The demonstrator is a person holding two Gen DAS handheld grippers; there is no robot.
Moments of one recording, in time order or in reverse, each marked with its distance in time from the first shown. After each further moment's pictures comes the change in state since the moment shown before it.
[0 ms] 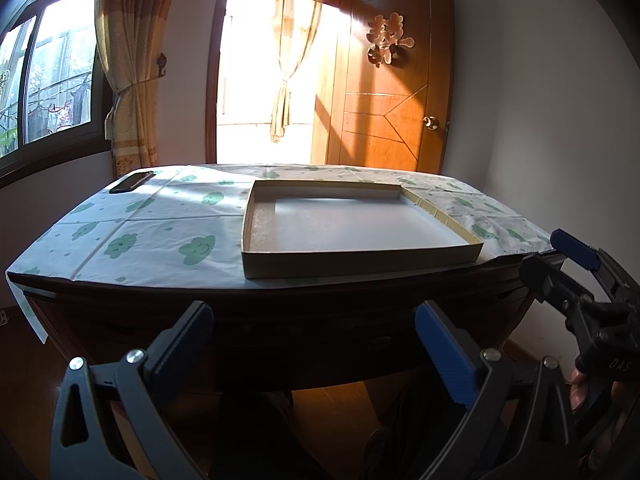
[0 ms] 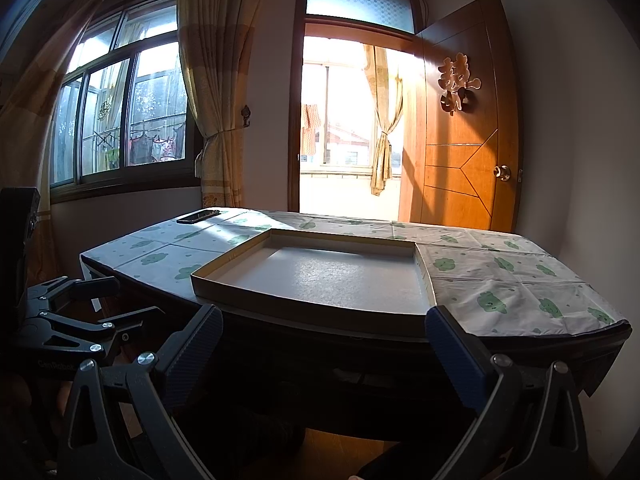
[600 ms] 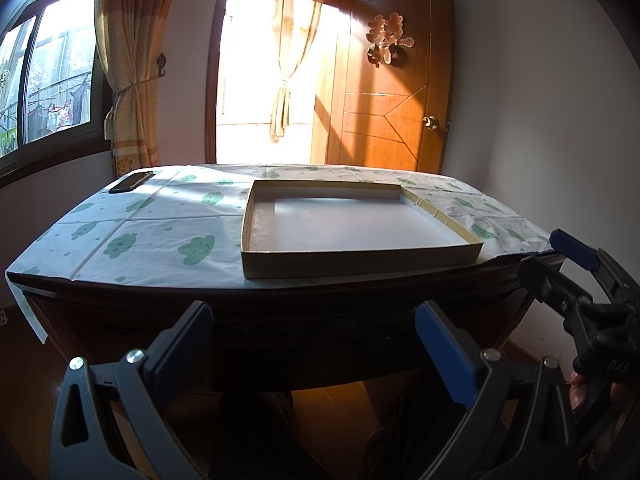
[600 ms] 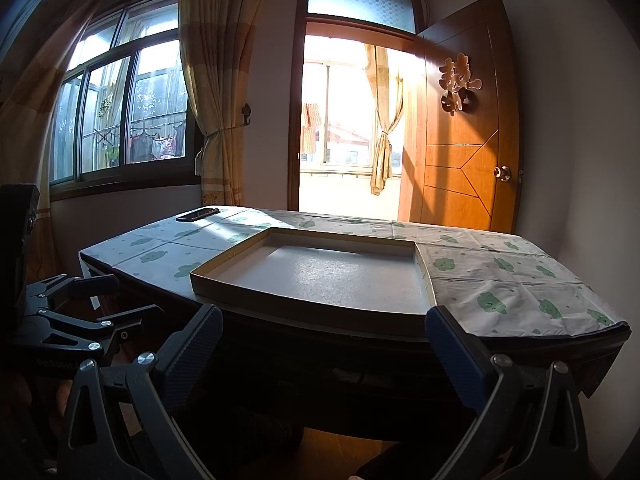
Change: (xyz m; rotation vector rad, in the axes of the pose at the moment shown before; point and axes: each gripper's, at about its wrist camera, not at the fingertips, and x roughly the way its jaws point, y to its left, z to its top) left arm -0.001 0.001 0.000 0.000 -0.001 -0.001; right arm -0.003 0.001 0.001 -0.005 0.002 -0.004
